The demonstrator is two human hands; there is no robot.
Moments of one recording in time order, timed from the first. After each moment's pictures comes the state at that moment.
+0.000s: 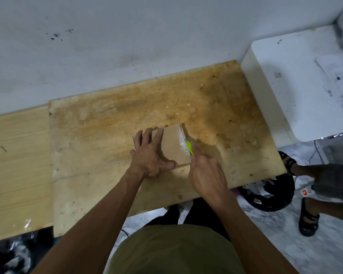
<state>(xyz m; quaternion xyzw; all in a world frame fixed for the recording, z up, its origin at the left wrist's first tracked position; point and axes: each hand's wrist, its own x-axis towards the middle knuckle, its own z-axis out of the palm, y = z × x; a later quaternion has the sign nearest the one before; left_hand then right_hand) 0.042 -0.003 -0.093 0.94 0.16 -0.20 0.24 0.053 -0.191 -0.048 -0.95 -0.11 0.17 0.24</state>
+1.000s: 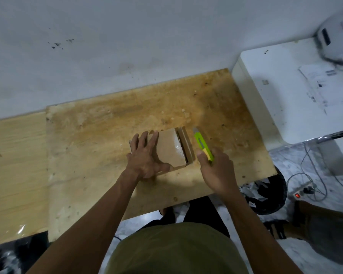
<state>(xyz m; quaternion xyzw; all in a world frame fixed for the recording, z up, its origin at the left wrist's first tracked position) 0.041 0.000 -0.090 0.93 0.15 -0.21 0.26 0.069 -0.223 -0.027 -0.92 0.00 0.18 0.35</state>
